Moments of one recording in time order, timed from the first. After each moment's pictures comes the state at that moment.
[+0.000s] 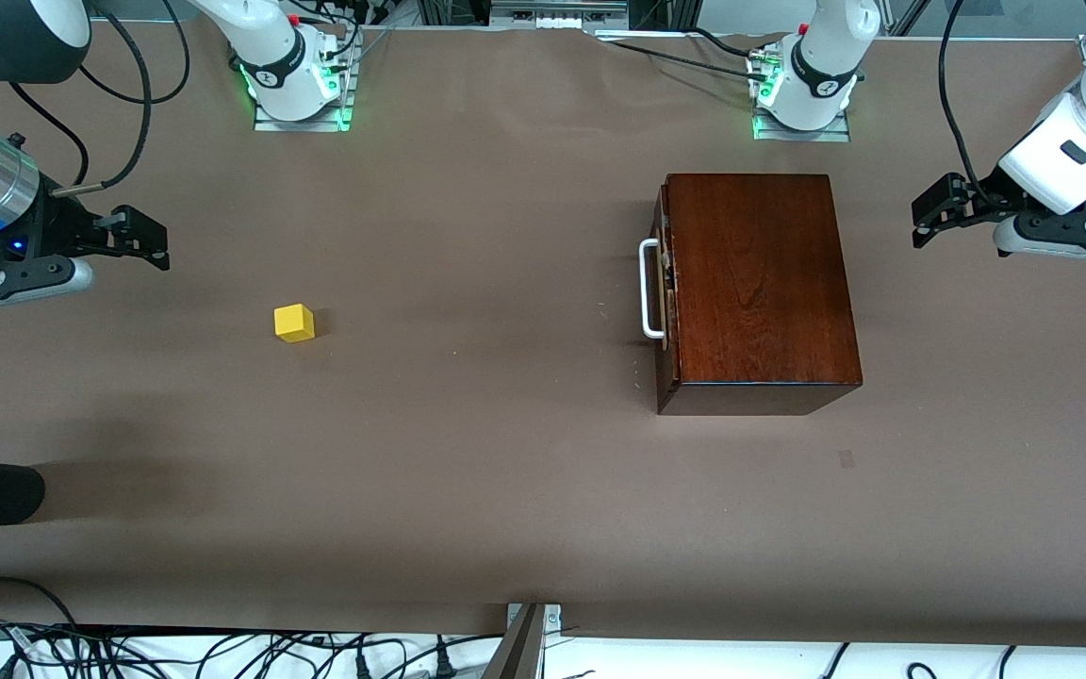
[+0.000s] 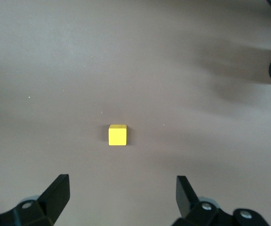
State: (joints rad) left arm -0.02 -0.03 -0.08 -1.67 0.01 1.65 0.01; right arm 0.14 0.12 -0.04 -1.54 -0.01 1.64 -0.12
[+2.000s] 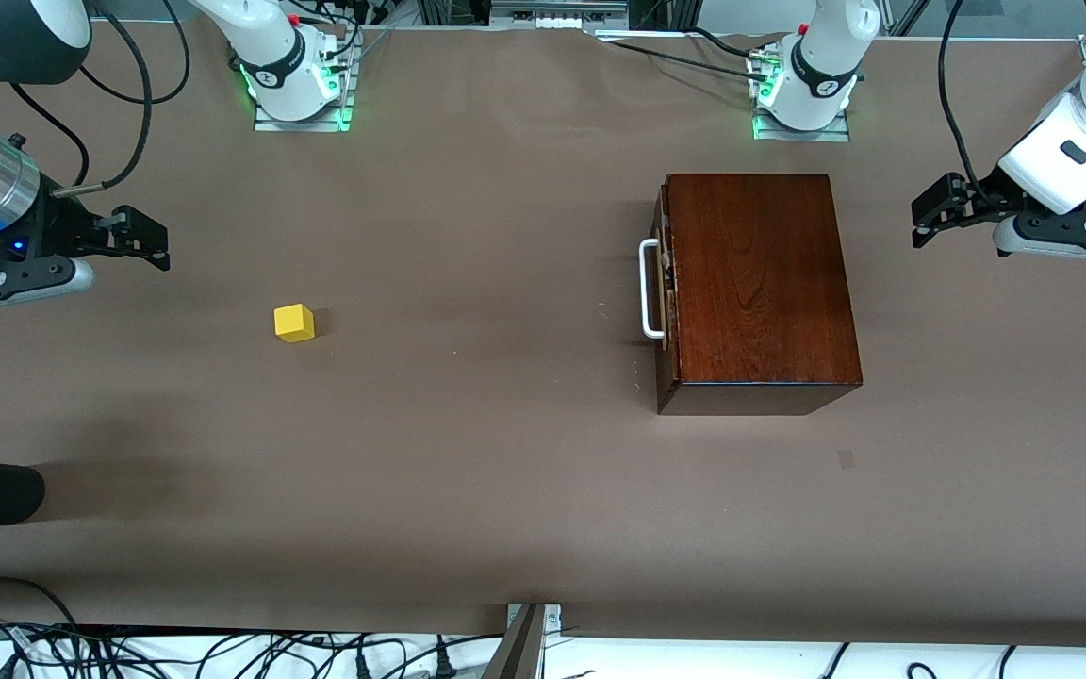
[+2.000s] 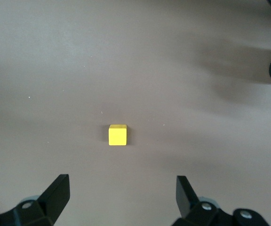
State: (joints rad) left arm -0.02 -0.03 -0.08 -1.67 0.01 1.65 0.01; right arm 0.14 0.12 -0.04 -1.54 -0.01 1.64 -0.12
